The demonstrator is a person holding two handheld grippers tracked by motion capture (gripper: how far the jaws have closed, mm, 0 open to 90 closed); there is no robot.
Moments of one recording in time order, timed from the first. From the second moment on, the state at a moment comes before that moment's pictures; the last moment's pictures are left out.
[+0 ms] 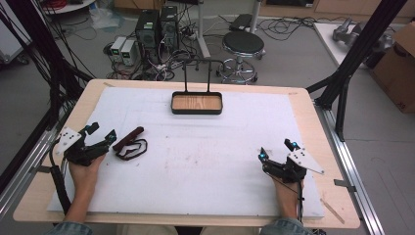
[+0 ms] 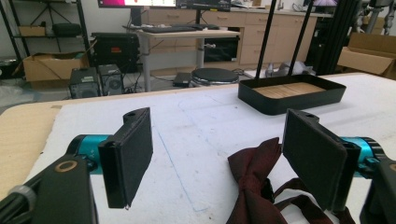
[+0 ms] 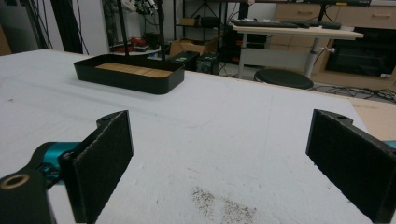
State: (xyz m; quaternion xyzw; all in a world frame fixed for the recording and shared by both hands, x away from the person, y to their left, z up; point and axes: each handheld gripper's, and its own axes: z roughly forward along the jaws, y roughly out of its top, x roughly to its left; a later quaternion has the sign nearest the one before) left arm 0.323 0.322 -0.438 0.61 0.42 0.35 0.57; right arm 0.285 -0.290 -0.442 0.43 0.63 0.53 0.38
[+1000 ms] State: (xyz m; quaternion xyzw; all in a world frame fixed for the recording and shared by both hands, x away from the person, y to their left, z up) left arm 0.340 0.311 -0.429 0.64 0.43 0.34 0.54; right arm 0.285 -0.290 -0.442 0.43 0.63 0.52 0.37
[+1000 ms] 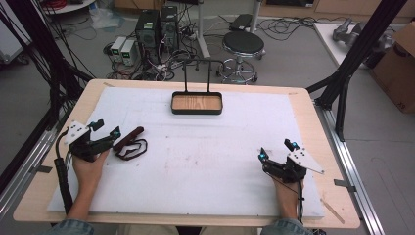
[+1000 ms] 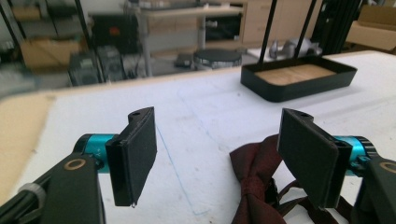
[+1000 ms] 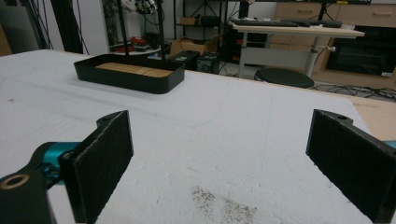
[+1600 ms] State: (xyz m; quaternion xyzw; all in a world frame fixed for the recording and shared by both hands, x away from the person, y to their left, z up) left arm 0.372 0.286 -0.439 0.75 0.46 0.22 0.43; right arm 0.285 -0.290 -0.442 0.43 0.63 0.52 0.37
